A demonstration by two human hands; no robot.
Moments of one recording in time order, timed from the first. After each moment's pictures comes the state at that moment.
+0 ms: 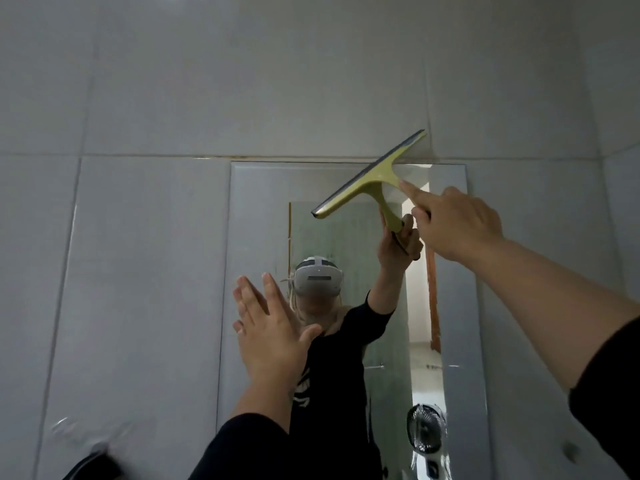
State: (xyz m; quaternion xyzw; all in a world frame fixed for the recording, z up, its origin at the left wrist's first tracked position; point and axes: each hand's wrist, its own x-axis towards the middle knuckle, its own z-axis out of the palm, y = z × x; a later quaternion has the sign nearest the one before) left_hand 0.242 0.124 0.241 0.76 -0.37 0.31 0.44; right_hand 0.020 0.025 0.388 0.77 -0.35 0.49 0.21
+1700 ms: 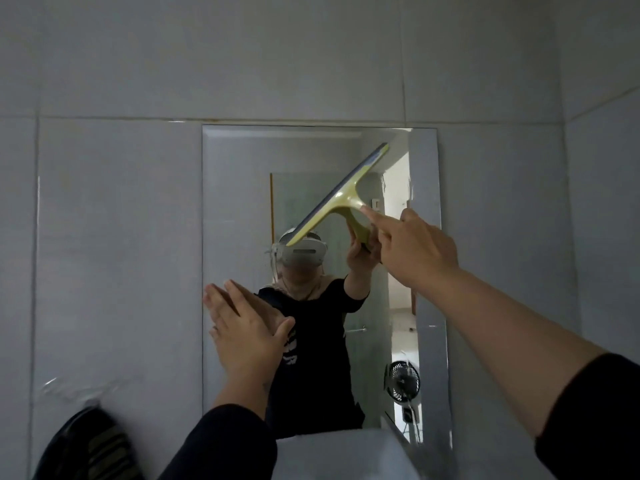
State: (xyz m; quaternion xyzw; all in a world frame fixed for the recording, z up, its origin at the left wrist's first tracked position) left_hand 0.234 0.133 0.191 0.77 -0.33 0.24 0.49; right_hand 0.027 0.049 0.308 0.80 -0.36 0.46 0.12
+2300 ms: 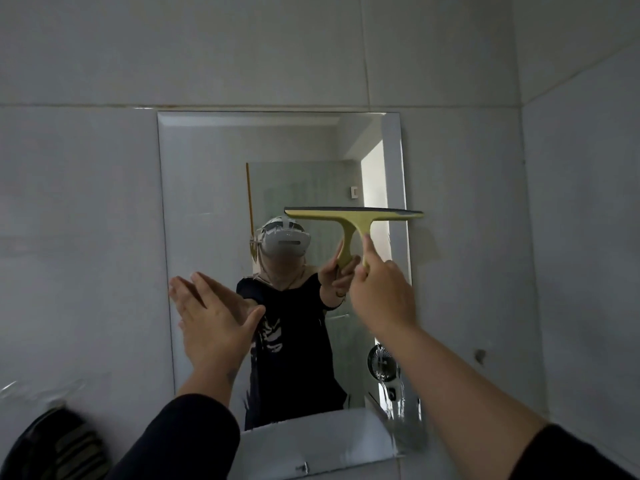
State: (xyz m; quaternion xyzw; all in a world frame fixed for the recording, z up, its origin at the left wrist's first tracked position) left_hand 0.239 0.128 0.186 0.78 -0.32 0.25 0.48; right_hand 0.032 0.057 0.233 0.74 -0.40 0.53 -0.11
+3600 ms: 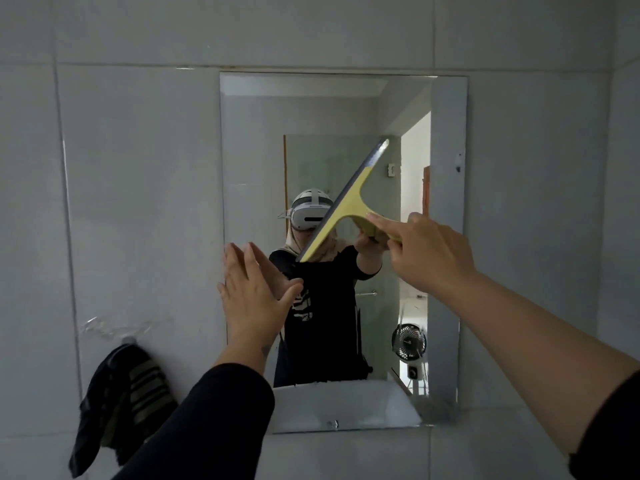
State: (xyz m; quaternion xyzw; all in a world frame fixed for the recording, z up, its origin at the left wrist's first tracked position) left_hand 0.251 0.151 0.171 0.77 -0.37 0.27 0.44; right_hand 0.027 0.068 0.255 0.84 -0.33 0.41 0.14
